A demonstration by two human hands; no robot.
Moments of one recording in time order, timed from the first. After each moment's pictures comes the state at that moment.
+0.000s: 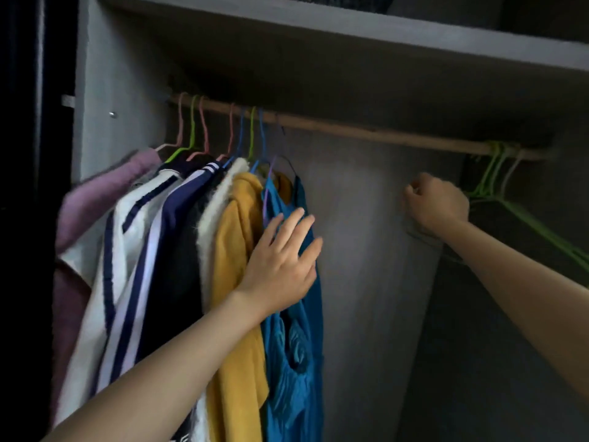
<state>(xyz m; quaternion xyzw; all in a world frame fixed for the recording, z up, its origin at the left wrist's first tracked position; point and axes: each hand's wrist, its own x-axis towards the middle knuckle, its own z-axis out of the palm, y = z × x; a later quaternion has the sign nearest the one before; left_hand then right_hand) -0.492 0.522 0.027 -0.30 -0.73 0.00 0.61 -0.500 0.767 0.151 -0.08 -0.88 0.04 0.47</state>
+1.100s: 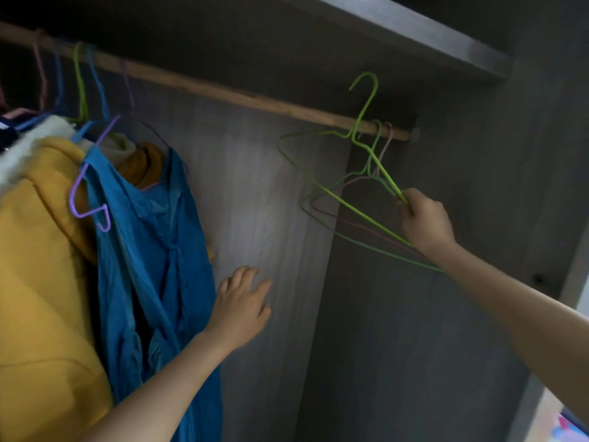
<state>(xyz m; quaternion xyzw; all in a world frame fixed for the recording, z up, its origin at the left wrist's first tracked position) -0.553 0.675 -0.055 -0.33 -0.89 -0.14 0.29 -0.431 0.920 0.116 -0.14 -0.87 0.04 0.47</state>
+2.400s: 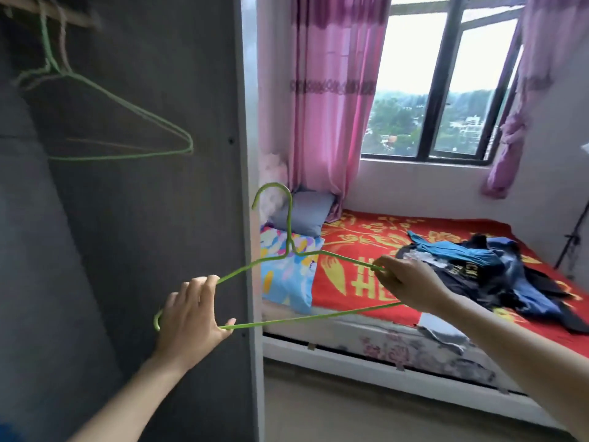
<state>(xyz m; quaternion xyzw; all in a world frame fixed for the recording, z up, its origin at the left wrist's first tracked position) -0.358 0.730 -0.146 -0.68 -0.63 -0.27 0.27 -0.005 0.802 -0.080 -0.50 -0.83 -0.06 0.23</state>
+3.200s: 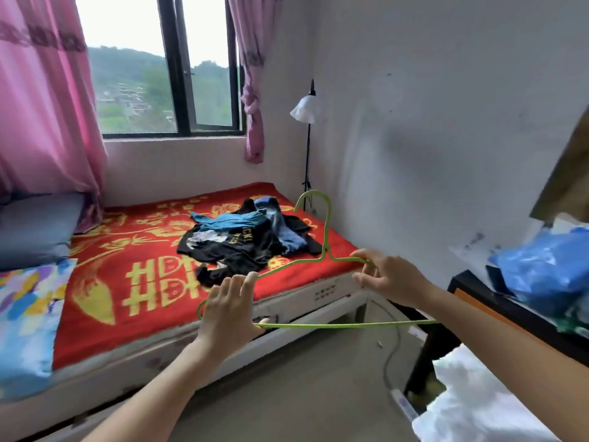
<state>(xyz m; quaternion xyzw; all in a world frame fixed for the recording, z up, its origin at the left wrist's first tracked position) 0.157 0.832 -0.171 -0.91 -0.26 -0.31 0.07 0.388 0.670 -0.091 -0.78 -0.58 0.00 0.23</state>
